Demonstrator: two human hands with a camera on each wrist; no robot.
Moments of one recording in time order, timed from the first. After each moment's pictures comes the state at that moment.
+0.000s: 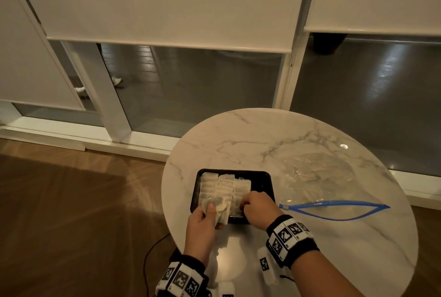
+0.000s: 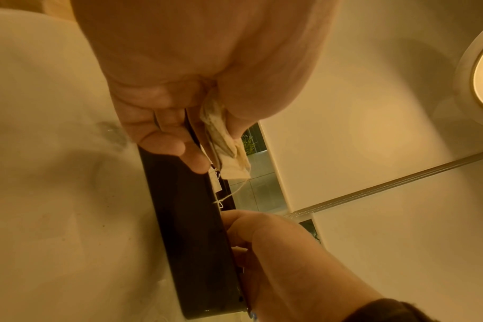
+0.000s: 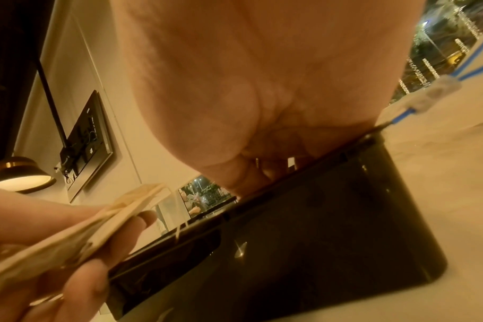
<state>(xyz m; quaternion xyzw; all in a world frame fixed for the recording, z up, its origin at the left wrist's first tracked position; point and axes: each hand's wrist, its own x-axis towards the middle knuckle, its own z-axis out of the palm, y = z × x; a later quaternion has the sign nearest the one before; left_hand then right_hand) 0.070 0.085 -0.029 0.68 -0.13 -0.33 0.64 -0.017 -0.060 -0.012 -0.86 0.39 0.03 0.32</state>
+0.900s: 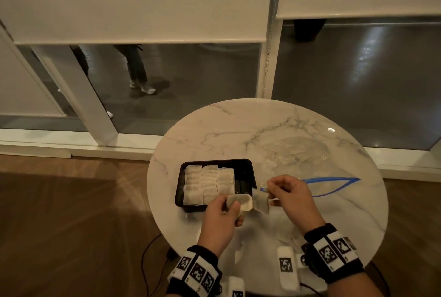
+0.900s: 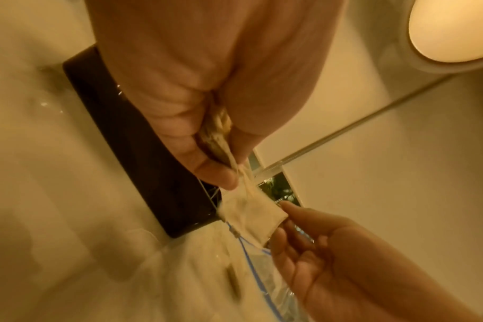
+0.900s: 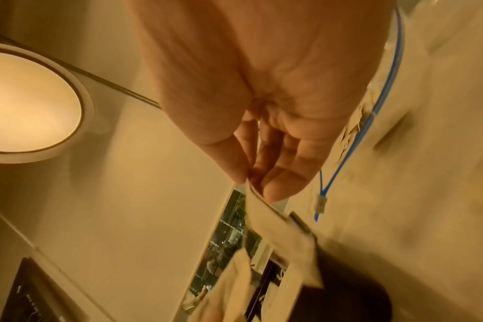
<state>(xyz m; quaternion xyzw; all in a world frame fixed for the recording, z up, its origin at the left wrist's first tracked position) 0.015 0.063 -0.022 0.66 -0.28 -0.38 0.58 -0.124 -0.065 0.003 -0.59 0.44 -0.33 0.59</state>
